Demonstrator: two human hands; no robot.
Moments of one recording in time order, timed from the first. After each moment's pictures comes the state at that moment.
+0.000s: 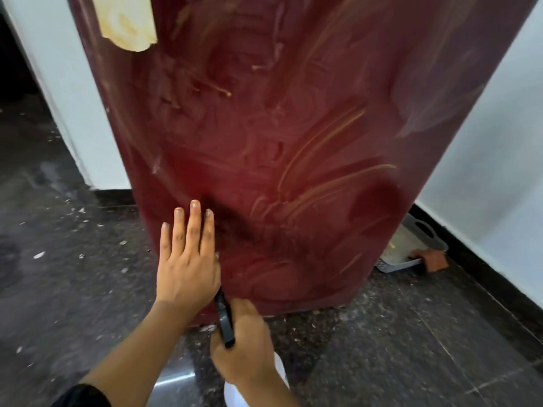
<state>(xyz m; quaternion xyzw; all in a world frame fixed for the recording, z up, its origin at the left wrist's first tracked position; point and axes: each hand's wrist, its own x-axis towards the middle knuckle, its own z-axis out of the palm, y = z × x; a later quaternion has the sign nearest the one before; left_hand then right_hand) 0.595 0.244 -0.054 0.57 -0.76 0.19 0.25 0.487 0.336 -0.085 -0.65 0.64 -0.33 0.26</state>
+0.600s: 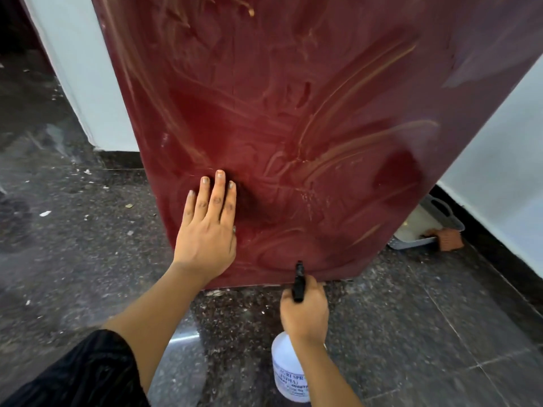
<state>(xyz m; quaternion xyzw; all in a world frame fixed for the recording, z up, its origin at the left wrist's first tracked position) 0.587 0.234 -0.083 0.55 -0.80 0.13 0.20 0.422 0.321 -0.162 -0.43 0.80 -0.38 0.19</state>
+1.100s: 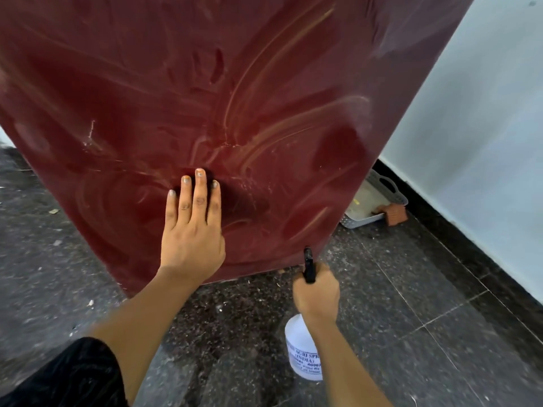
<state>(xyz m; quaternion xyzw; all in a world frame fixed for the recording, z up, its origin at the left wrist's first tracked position) 0.510 0.231 -0.102 0.52 -0.81 0.13 0.22 0.317 0.324 -0.163 -0.34 0.84 -0.37 0.20</state>
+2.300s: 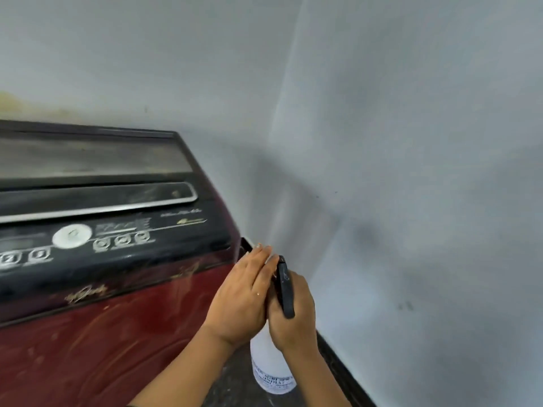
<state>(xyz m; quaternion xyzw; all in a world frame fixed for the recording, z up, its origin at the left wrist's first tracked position) 0.246 0.266 0.396 0.21 -0.89 -0.06 0.41 0.151 0.337 0.385 -0.49 0.69 -0.54 0.04</state>
